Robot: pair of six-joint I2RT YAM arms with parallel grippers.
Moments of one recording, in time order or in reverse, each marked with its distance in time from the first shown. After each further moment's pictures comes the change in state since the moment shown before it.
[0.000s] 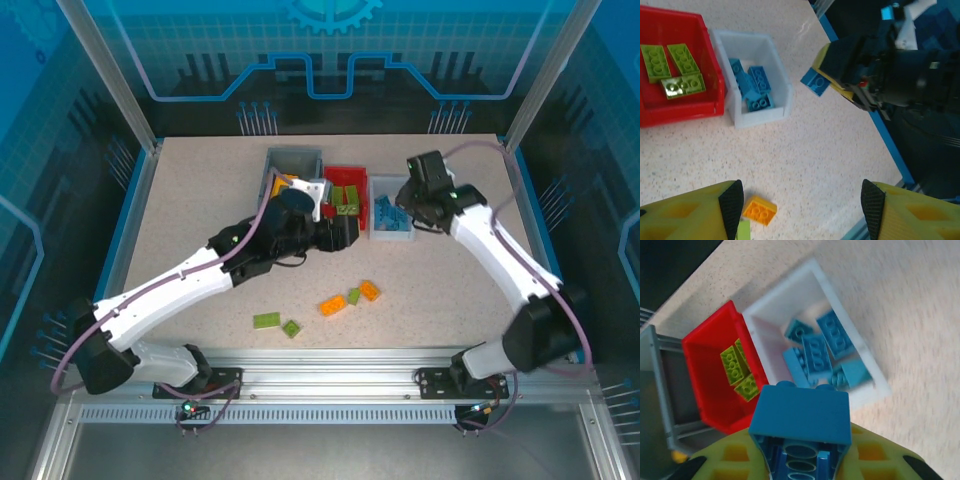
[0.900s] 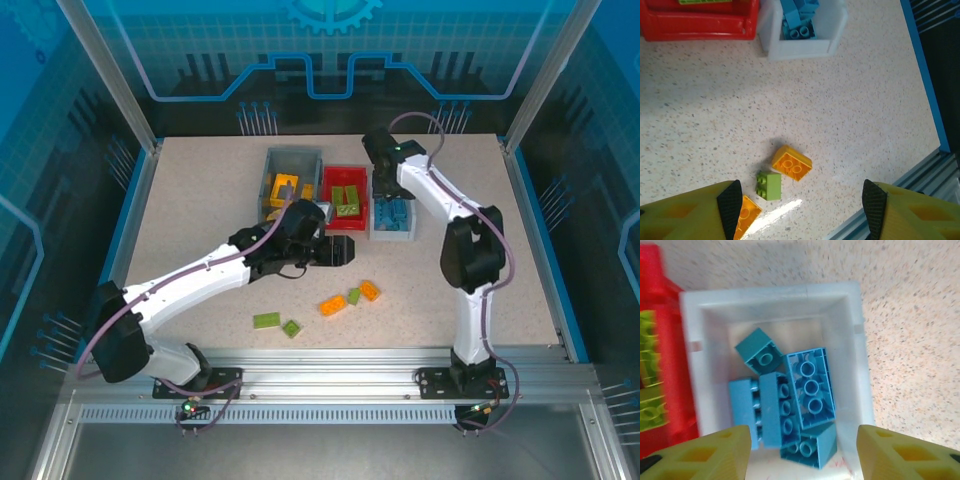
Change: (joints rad) left arm 0.020 0.088 -0.118 -0.055 0.113 -0.054; right arm 0.048 0.525 0.528 -0.299 0.182 -0.376
